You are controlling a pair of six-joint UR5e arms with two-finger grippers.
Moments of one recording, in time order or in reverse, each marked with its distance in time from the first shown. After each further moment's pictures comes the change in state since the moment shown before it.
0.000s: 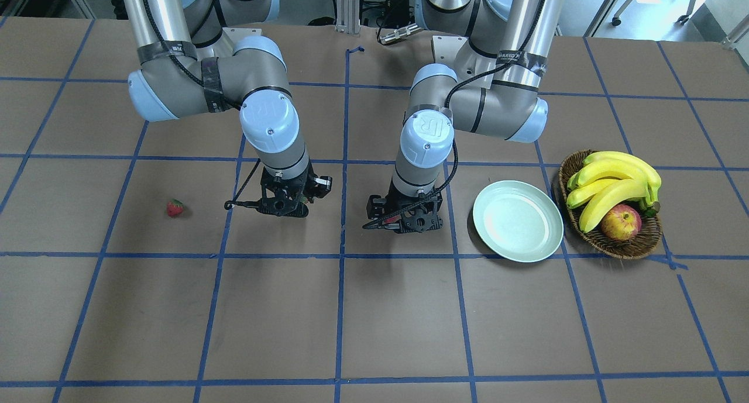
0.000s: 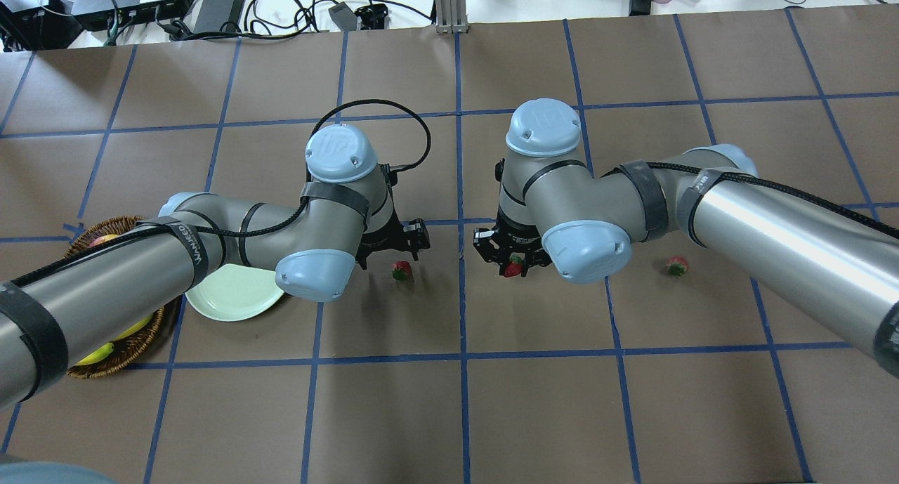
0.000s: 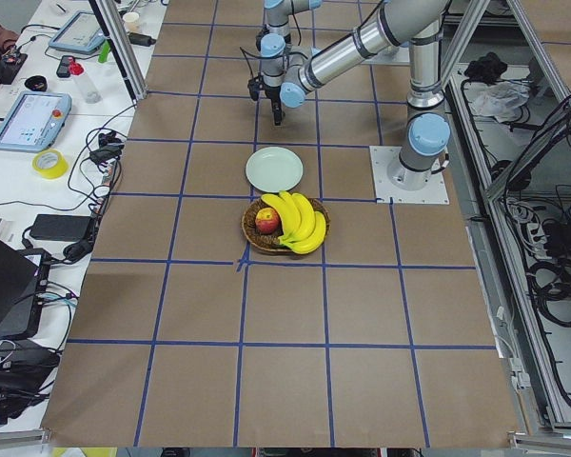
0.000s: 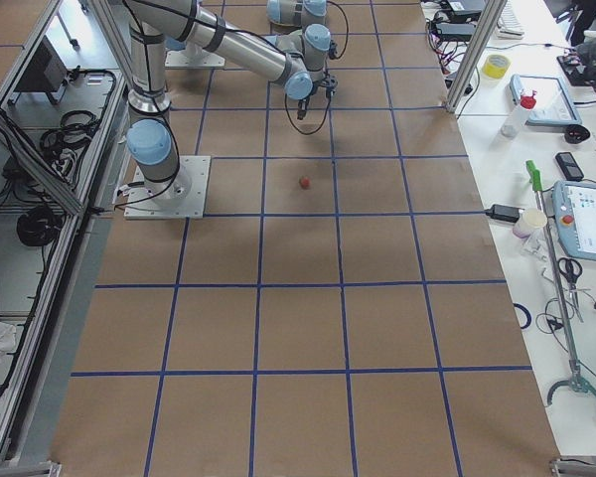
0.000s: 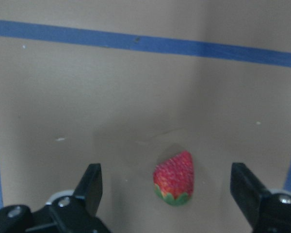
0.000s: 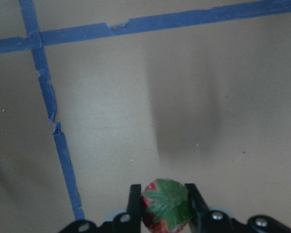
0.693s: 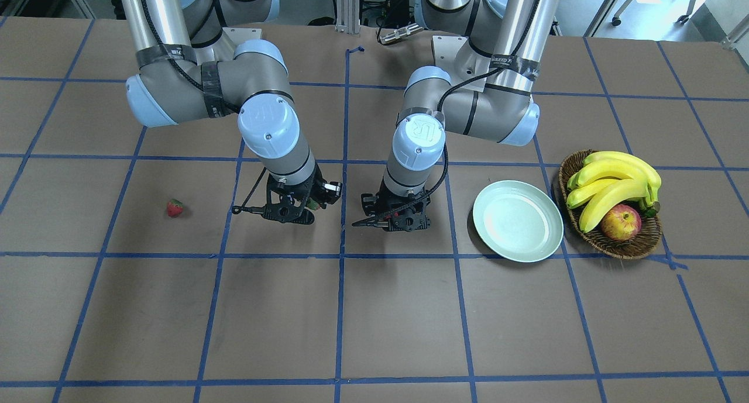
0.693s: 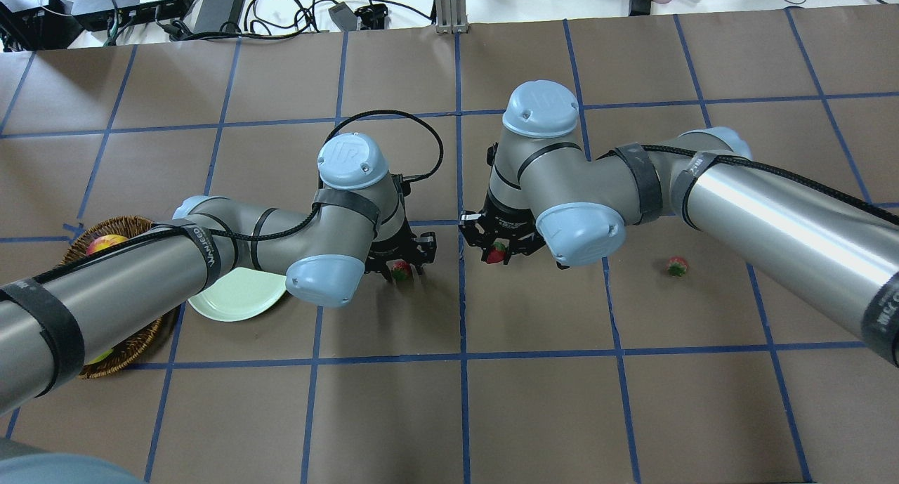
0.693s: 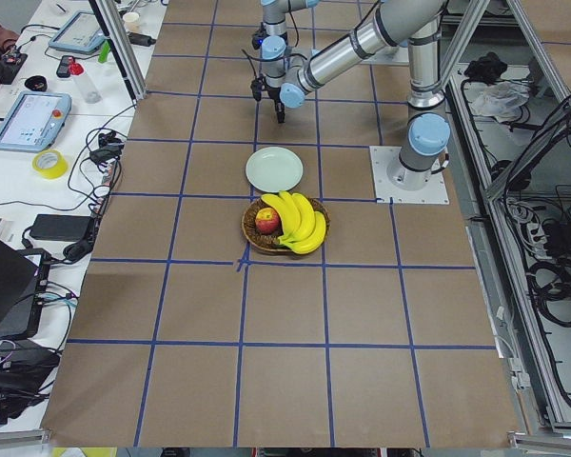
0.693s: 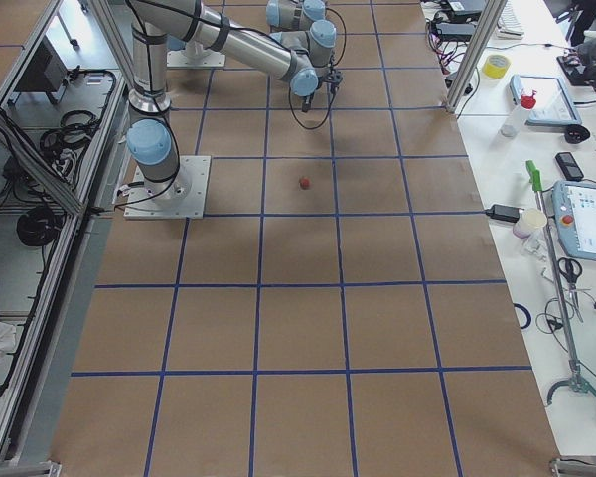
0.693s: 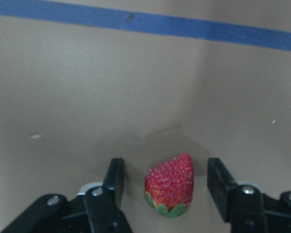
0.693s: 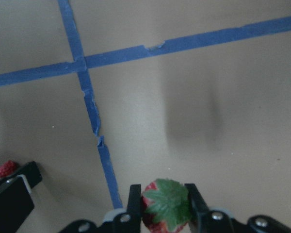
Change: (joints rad) left arm -0.022 -0.018 0.000 -0.008 -0.036 0.016; right arm 0.001 0.029 -0.064 0.002 0.088 0.061
